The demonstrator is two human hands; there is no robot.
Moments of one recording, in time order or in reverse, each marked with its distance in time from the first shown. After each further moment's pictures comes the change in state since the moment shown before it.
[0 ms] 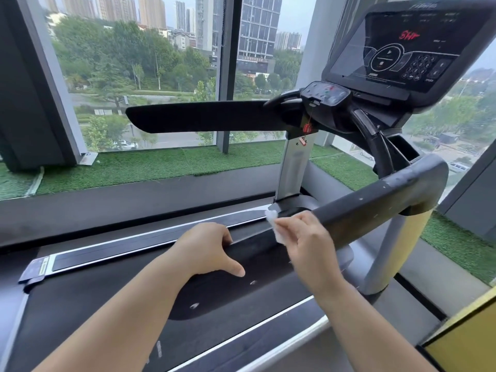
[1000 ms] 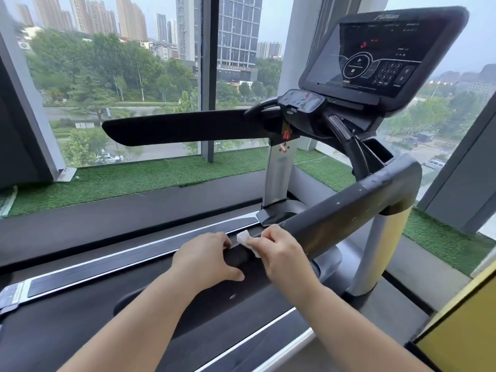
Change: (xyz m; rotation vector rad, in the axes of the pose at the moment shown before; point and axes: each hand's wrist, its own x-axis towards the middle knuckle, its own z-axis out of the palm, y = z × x) left_hand 0.018 0.031 0.017 0.093 0.110 -0.011; right_hand -0.003 0.011 0.002 -0.033 -0.134 -0.168
